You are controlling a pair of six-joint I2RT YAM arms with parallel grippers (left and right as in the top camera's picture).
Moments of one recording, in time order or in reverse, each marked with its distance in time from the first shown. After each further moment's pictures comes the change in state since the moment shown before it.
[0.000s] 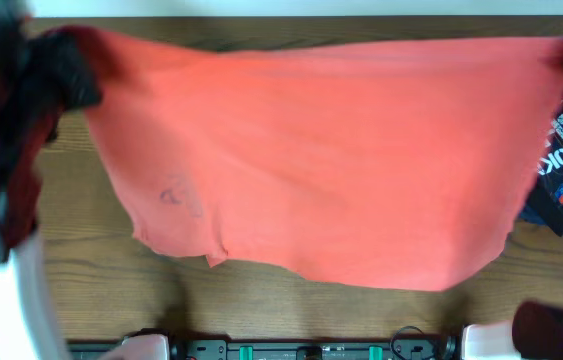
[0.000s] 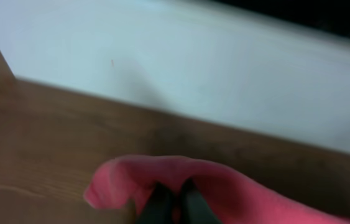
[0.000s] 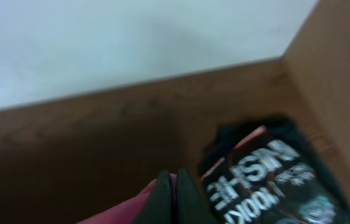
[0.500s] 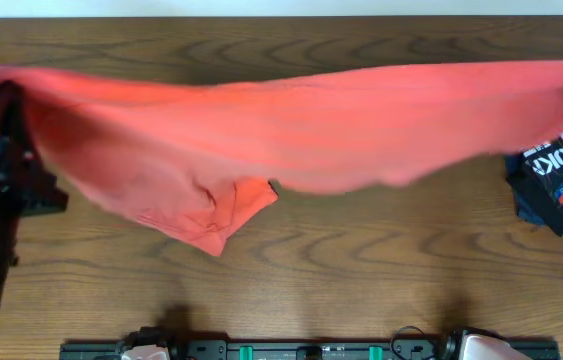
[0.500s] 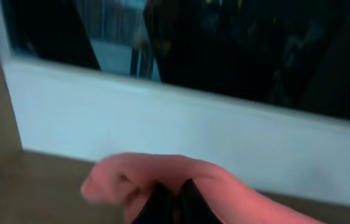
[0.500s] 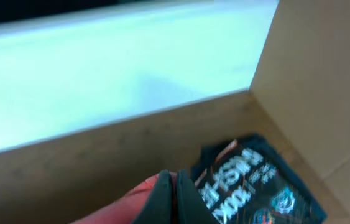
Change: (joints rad) left arm 0.000 -0.363 -0.004 0.066 -0.003 -0.001; right arm 0.000 -0.304 -0.017 -0.006 0.089 0.048
